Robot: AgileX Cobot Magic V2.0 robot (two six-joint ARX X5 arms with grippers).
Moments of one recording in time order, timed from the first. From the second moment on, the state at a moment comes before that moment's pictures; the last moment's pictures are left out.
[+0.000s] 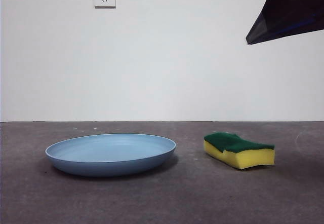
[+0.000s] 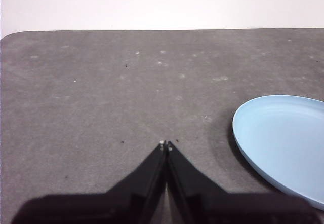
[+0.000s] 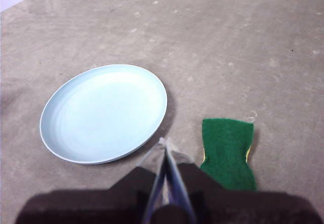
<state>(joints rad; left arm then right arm) -0.08 0.01 0.02 -0.19 0.00 -0.04 0.73 0.78 0.54 -0.17 0.13 0.12</state>
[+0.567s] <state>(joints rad) -0.08 0.01 0.02 -0.19 0.00 -0.04 0.73 0.78 0.54 -0.18 0.13 0.12</state>
